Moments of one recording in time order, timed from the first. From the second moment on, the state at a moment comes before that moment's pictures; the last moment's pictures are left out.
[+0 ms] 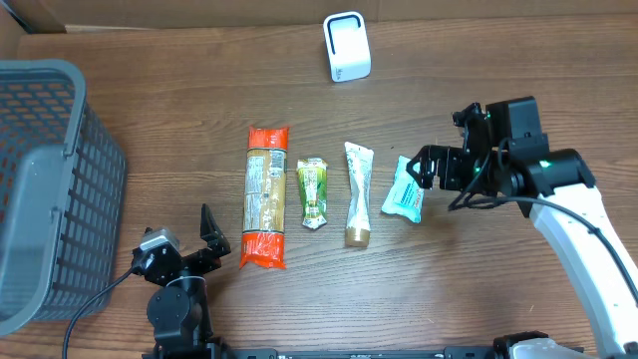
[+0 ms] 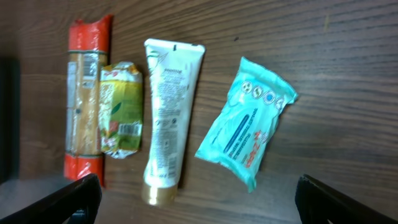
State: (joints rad) left arm 0.12 0.02 0.06 -0.18 -0.17 -0.25; right arm 0.18 1.40 1.12 -0.82 -0.39 0.27
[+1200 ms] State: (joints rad) left arm 0.12 0.02 0.06 -0.18 -0.17 -0.25; right arm 0.18 1.76 0.93 -0.41 -0.39 0.47
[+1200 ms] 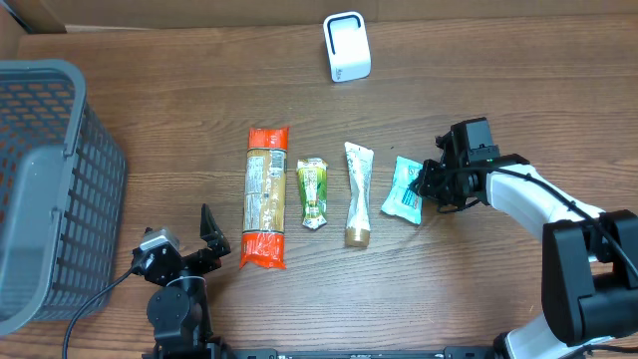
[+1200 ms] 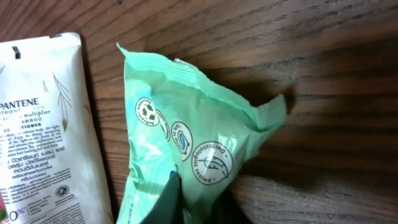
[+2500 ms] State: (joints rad) left arm 0.12 0.02 0.06 -0.18 -0.17 -0.25; right arm 0.55 1.93 1.25 -1.06 0.70 0.48
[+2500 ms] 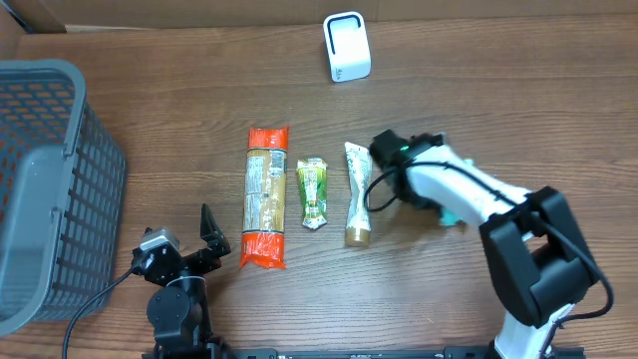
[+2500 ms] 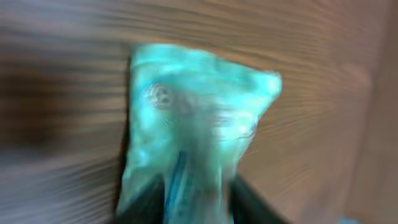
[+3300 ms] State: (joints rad) left arm 0.12 0.02 0.06 -0.18 -0.17 -0.25; right arm 0.61 1.92 1.51 -1.16 0.15 0.45
